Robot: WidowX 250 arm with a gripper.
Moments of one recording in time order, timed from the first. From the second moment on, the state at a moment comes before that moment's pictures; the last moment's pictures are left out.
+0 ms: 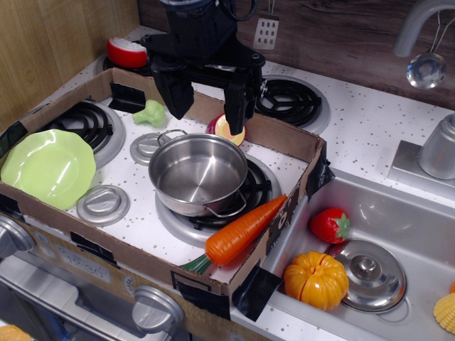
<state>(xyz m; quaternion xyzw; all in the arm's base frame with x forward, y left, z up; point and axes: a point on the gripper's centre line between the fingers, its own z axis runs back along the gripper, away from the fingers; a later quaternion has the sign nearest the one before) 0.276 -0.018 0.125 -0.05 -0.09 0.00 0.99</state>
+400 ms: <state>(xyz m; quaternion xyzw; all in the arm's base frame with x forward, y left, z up) 0.276 -0.017 0.116 -0.05 -0.07 -0.01 1.00</state>
